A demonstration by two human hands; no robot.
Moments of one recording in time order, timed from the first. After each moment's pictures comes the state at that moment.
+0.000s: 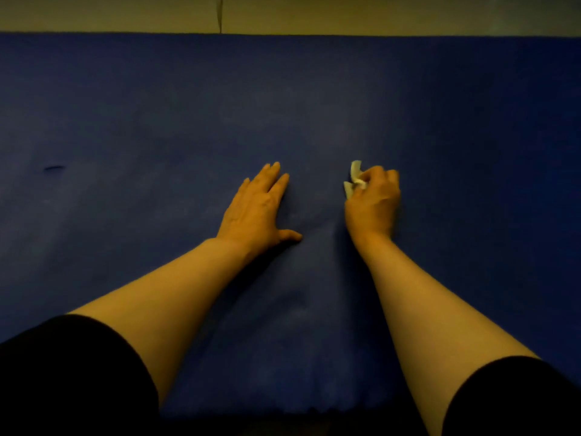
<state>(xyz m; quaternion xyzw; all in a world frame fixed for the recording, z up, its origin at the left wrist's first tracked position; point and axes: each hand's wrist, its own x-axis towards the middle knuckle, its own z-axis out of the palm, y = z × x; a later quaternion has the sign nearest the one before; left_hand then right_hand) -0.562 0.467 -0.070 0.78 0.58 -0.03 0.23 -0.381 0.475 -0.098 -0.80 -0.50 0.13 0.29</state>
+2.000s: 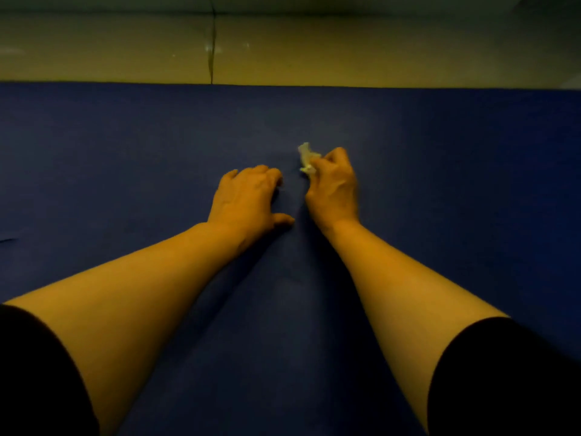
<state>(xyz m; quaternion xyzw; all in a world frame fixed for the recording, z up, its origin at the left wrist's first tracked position) -0.562 0.590 -0.061 0.78 0.60 -0.01 0.17 -0.417 0.612 -0.117 -0.67 -0.66 0.13 0.33</state>
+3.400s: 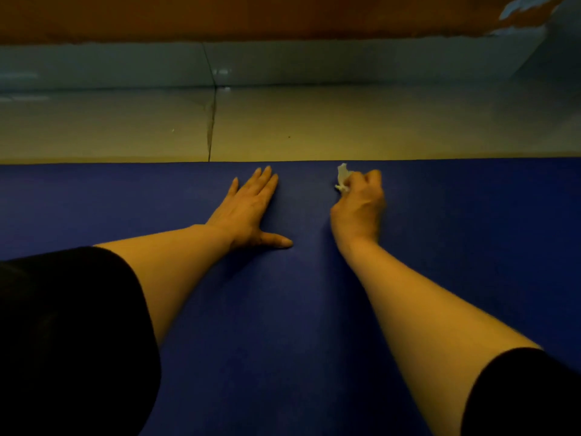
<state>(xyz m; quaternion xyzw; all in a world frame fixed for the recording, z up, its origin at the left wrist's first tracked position) -0.578 0.725 -0.092 0.81 0.54 -0.04 0.21 -0.390 0.720 -0.115 -0.76 -0.55 0.07 0.34</state>
